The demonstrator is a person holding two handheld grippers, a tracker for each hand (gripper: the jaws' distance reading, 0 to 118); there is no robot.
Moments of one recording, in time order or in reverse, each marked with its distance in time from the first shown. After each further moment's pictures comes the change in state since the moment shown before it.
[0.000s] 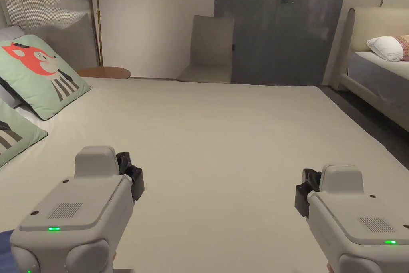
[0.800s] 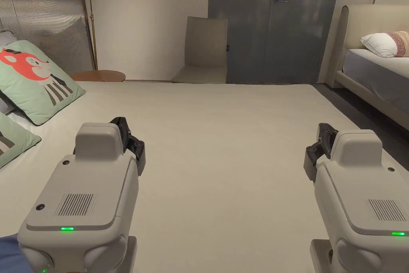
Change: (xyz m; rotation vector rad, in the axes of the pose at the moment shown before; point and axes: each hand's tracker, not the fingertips) left arm 0.027 0.016 0.001 0.196 0.040 -0.102; right arm 0.007 0.029 0.007 0.248 -0.087 0.027
